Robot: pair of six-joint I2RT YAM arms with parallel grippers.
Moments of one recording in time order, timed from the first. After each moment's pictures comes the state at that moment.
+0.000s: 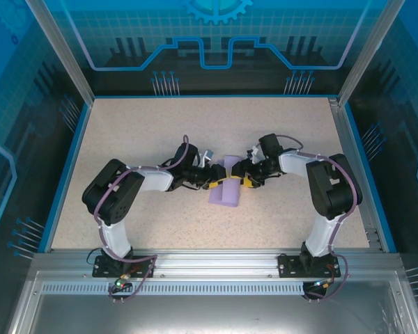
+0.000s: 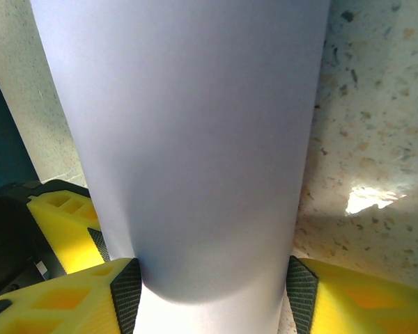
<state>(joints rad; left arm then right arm) -0.52 1.85 0.87 0.30 0.71 -0.99 0.29 1.83 1.00 -0.36 -0.73 0.61</state>
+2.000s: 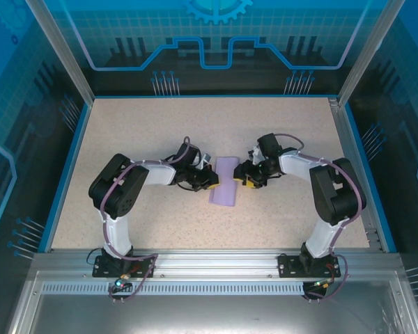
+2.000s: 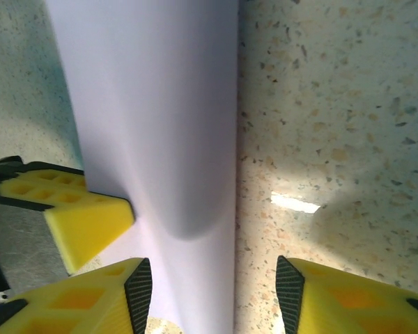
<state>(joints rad) -0.48 1.92 0.96 0.04 0.68 -0.87 0.32 1.77 1.00 -0.45 -0.59 0.60</state>
